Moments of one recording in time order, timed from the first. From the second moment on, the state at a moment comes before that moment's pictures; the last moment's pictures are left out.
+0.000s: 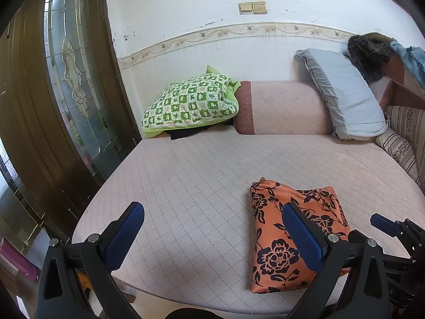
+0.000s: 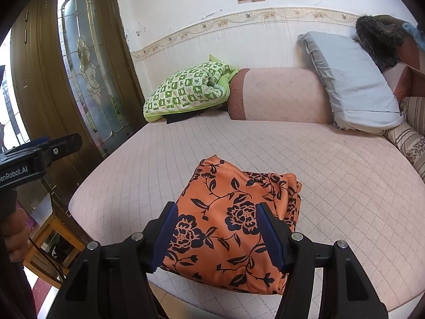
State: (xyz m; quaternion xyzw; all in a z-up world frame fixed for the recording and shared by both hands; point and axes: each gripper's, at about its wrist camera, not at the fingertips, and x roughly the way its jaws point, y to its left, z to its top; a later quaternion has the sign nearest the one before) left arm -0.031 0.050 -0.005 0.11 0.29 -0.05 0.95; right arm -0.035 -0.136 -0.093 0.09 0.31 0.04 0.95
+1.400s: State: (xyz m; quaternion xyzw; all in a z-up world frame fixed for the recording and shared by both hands) left arm -0.025 0.050 -0.017 0.10 0.31 -0.06 0.94; right arm -0.028 -0.127 -0.099 0.09 0.32 0.04 0.94
